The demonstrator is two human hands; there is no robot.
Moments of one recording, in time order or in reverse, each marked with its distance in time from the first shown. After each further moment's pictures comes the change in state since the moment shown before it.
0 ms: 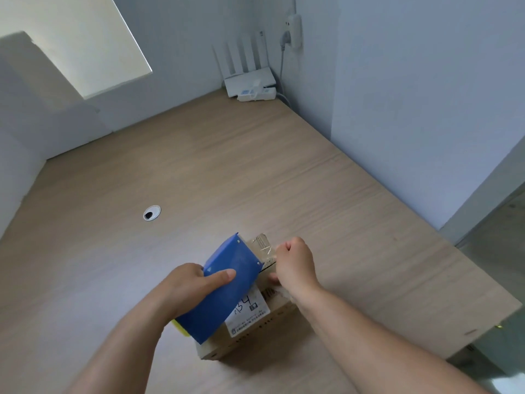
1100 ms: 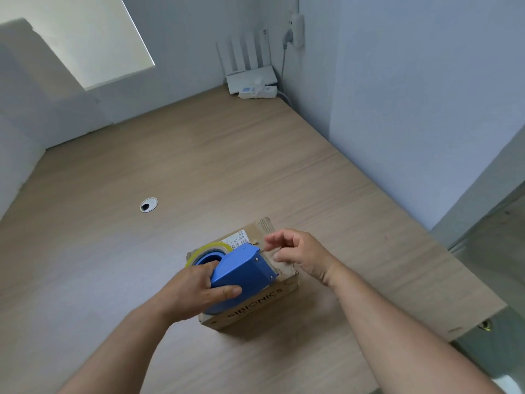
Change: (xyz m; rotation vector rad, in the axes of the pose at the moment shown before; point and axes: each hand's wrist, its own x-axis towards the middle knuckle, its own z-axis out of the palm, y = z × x) left_hand 0.009 -0.015 0.028 0.145 -0.044 0.414; right_hand 0.025 0.009 -0.059 0.016 -0.608 -0.281
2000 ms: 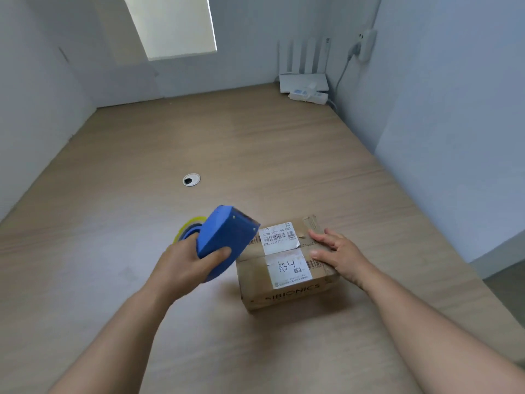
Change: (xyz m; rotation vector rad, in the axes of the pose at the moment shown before) left_hand -0.050 -0.074 -0.016 -0.344 0.492 -0.154; right_hand 0.026 0.031 0.008 -0.394 0.115 0.137
